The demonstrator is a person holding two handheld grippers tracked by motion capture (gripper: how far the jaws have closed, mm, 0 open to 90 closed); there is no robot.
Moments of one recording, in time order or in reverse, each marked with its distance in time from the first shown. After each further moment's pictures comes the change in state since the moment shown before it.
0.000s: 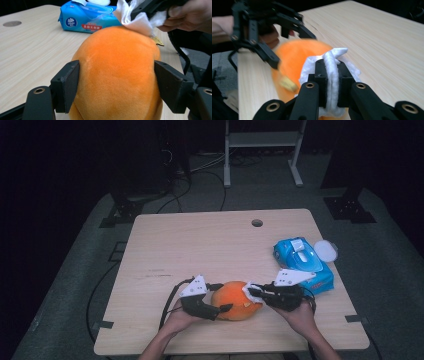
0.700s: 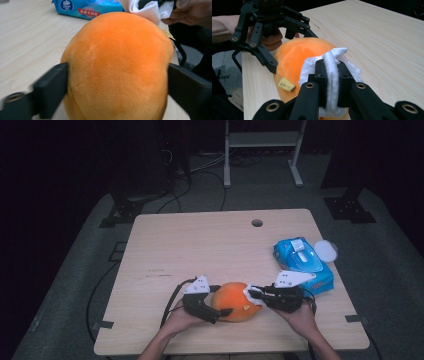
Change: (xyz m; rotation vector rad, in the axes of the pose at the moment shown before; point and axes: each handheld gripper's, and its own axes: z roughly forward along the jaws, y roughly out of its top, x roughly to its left) left arm -0.004 0.004 0.006 0.077 0.017 -0.005; right arm 0.004 0.000 0.001 0.005 0.015 -0.005
